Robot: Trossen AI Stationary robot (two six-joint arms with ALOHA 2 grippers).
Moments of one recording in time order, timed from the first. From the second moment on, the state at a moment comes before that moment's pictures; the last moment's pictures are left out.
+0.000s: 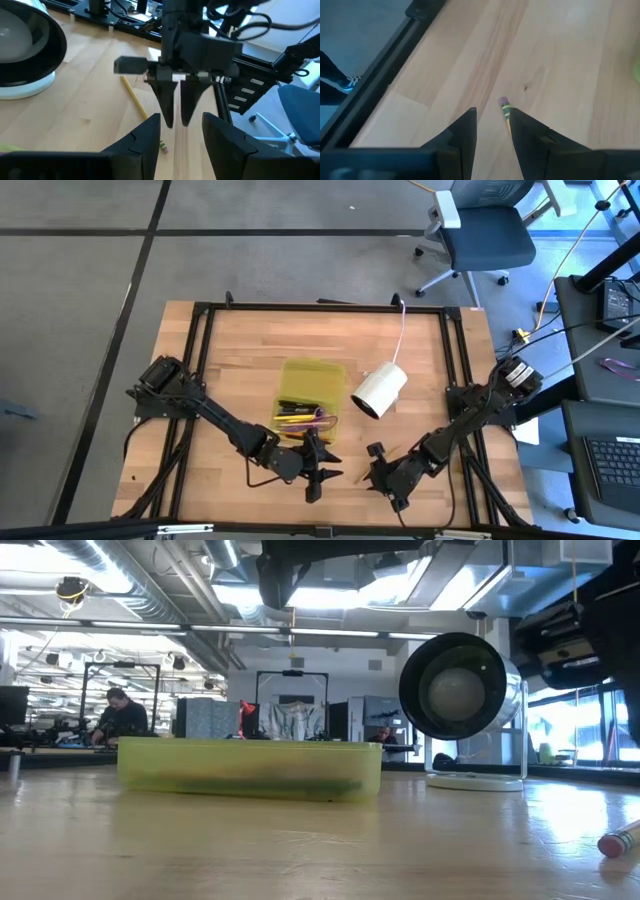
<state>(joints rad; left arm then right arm) -0.53 1.86 1.17 0.28 -0.46 -0.54 0.73 1.72 0.83 0.05 0.22 0.25</state>
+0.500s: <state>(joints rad) -0.53 1.86 1.17 0.28 -0.48 -0.54 0.69 1.79 0.88 0.00 0.22 0.23</state>
